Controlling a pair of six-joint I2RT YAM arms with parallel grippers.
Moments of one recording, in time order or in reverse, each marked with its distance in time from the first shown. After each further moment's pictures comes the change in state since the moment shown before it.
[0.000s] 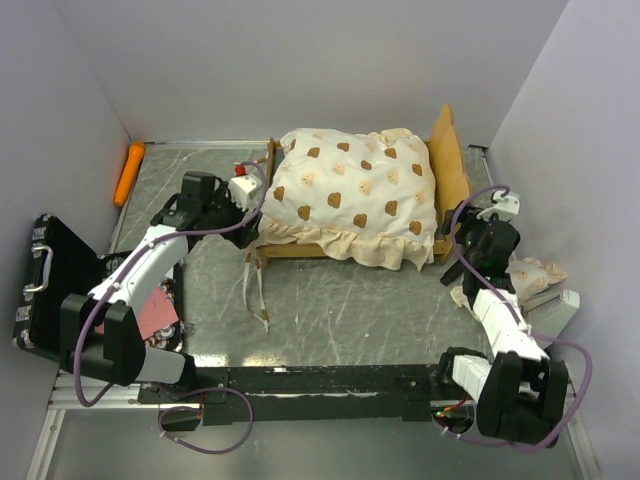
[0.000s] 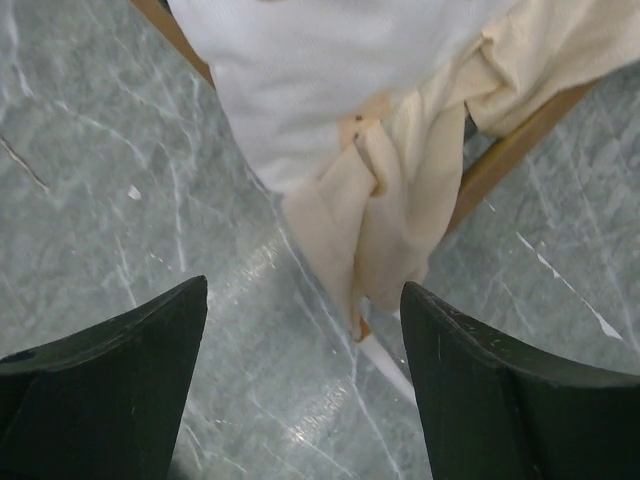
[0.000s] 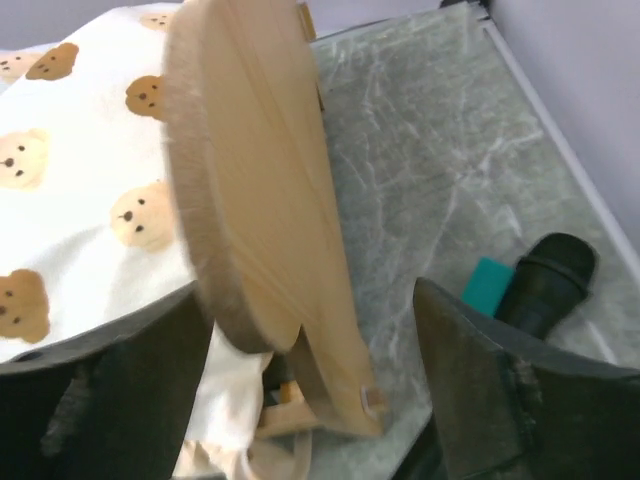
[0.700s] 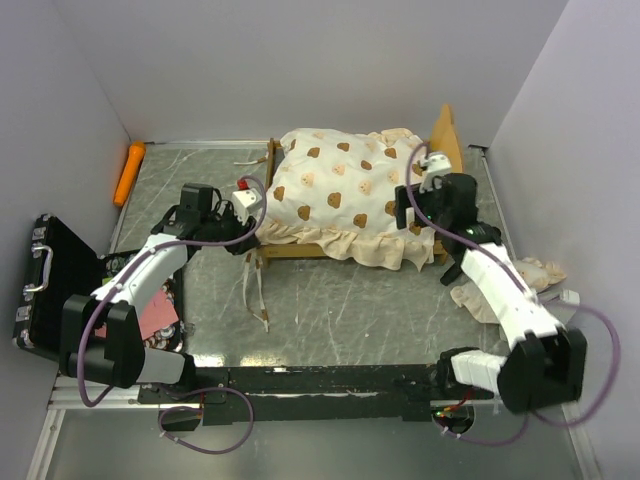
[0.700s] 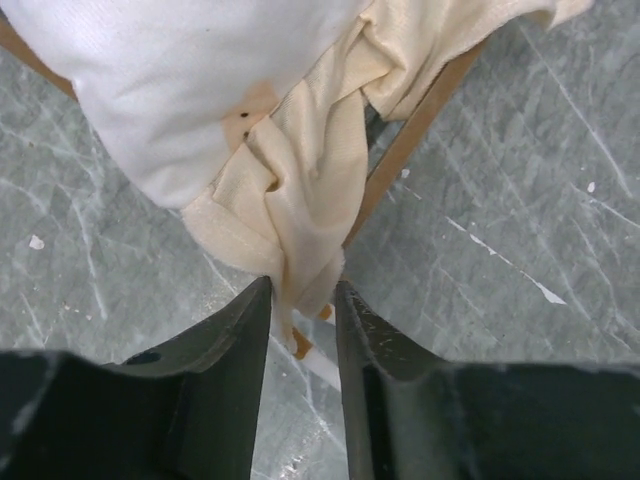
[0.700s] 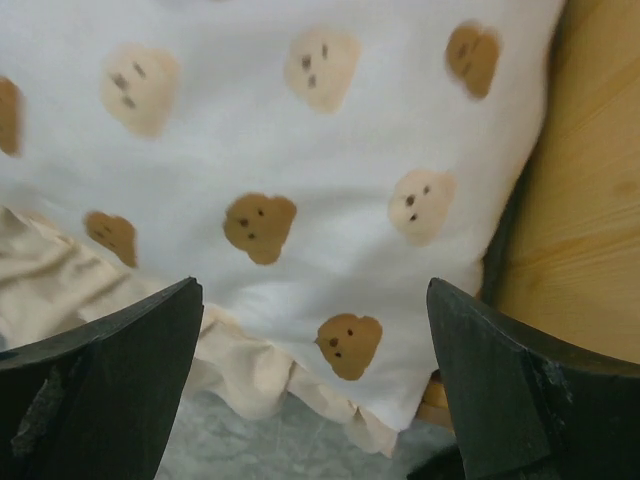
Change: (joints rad) left arm 0.035 -0.019 -0.124 0.064 0.235 0.058; right arm 0.364 0.092 0.462 -0.592 -0.017 -0.270
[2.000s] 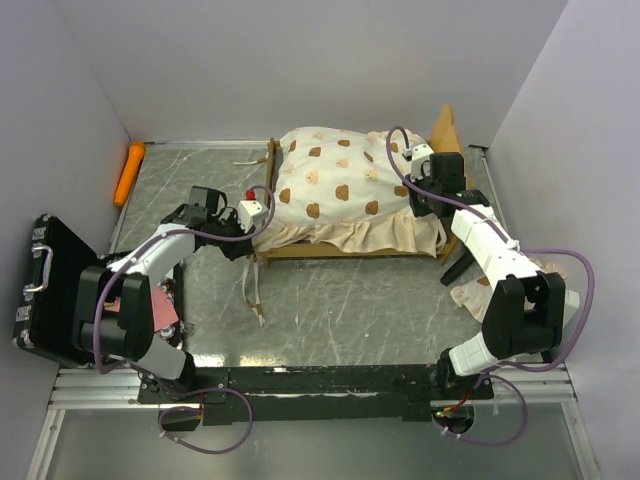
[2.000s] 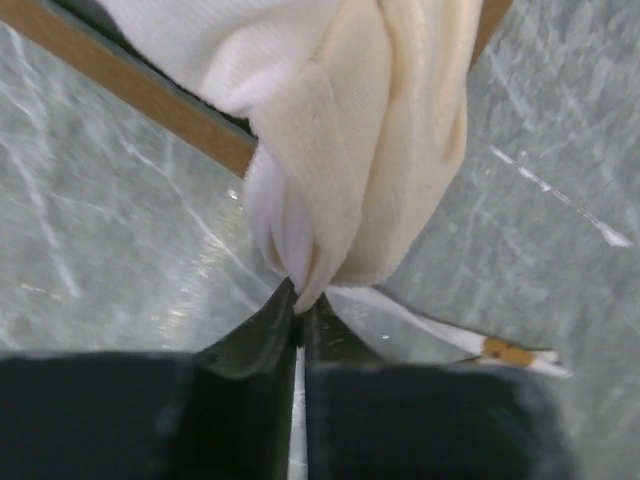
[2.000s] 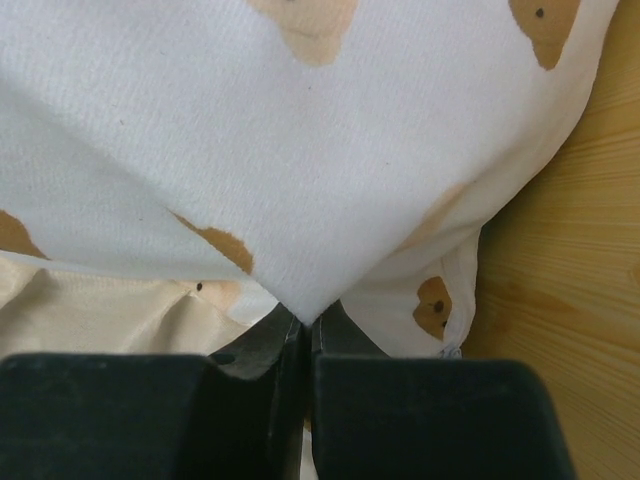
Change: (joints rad) left arm 0.017 0.142 0.029 -0.090 -0.023 0.154; right arm -0.032 0.359 0.260 -0.229 0.016 -0.203
